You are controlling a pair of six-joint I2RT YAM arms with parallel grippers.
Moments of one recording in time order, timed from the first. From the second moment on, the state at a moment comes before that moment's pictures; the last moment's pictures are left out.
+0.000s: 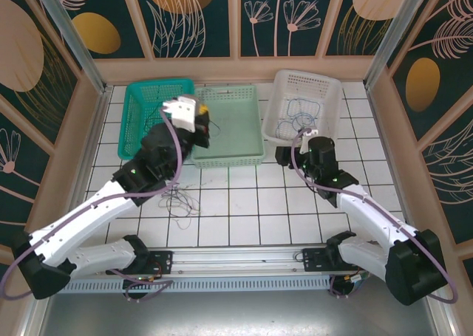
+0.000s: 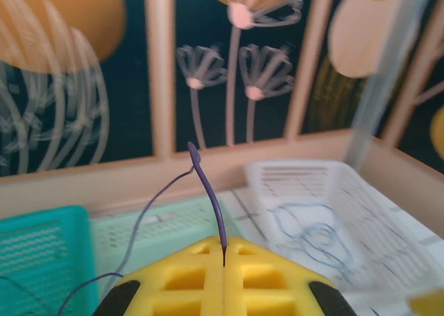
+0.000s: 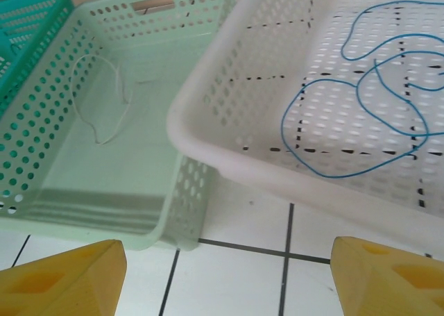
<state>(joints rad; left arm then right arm) -0.80 1.07 1.07 -0.06 -0.43 -0.14 0.43 1.04 0.57 -0.03 -0.02 0.33</state>
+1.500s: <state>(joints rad) -0.13 1.38 0.94 -0.05 -0.01 -0.41 1.05 1.76 0.92 0.19 -0.34 0.27</state>
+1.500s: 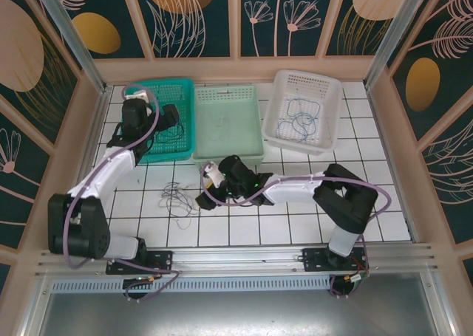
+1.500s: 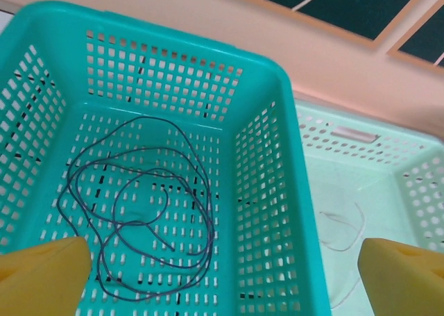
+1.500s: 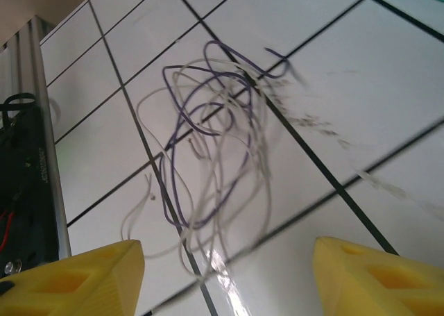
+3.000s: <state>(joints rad) -0.25 1.03 0.63 -0.05 0.12 -0.45 1.08 1.39 1.02 -0.12 -0.13 0.14</state>
